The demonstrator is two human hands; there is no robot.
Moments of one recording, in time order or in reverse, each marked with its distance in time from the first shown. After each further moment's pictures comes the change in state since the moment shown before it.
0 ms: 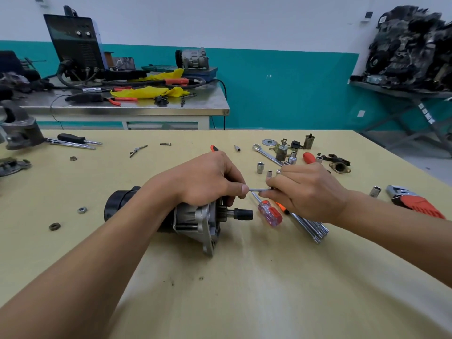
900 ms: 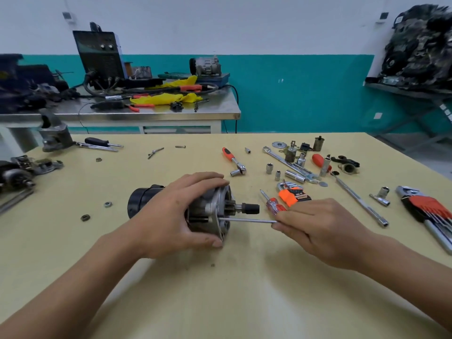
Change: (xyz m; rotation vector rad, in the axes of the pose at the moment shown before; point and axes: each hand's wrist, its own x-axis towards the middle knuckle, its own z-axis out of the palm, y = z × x) left_hand -0.092 -0.038 0.018 0.214 0.298 0.181; right_hand -0.021 -0.068 -0.027 0.164 -0.053 0.199
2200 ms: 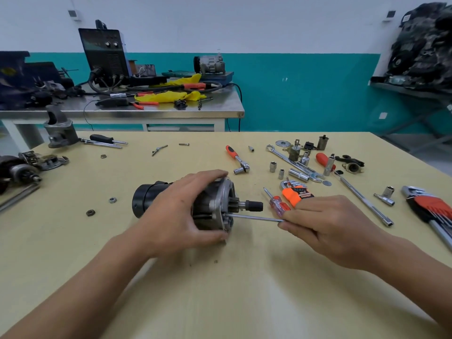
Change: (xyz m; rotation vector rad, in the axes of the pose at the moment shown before) left_hand -0.005 0.001 0.011 -0.013 0.108 -0.056; right_hand -0.001 -0.002 -0.009 0.038 -0.084 0.076
